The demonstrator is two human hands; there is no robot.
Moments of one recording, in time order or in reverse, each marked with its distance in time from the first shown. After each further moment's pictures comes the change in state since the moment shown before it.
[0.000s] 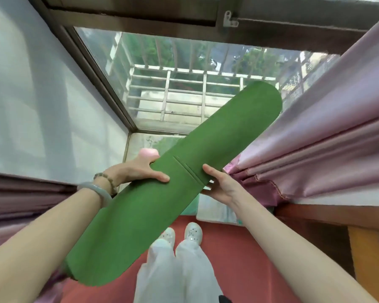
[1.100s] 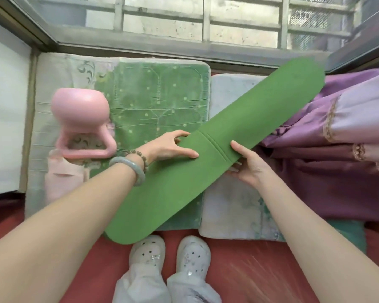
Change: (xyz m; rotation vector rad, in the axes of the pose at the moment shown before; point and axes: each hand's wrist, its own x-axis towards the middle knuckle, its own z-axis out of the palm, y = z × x) left_hand 0.503 -0.265 0.098 0.071 -0.049 -0.104; right_hand 0.452 0.132 -0.278 0.025 0.305 0.064
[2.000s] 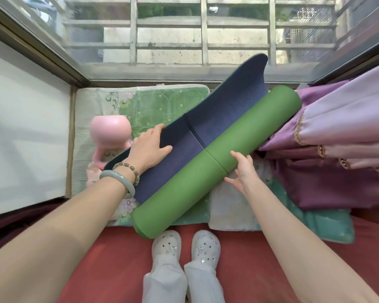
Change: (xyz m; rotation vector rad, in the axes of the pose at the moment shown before) left_hand -0.088 0.019 -0.048 0.514 0.507 0.078; right_hand -0.059 0.001 0.044 0.113 0.302 -0.023
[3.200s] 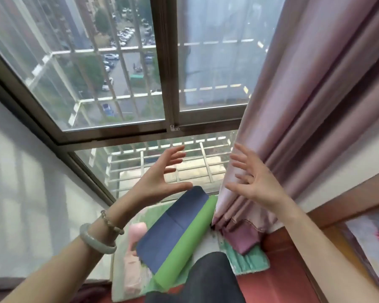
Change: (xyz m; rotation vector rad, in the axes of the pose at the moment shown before) left_hand -0.443 0.303 -0.501 -0.621 0.090 0.728; right_hand -0.730 -0.242 -0.156 -0.498 -0.362 -1.189
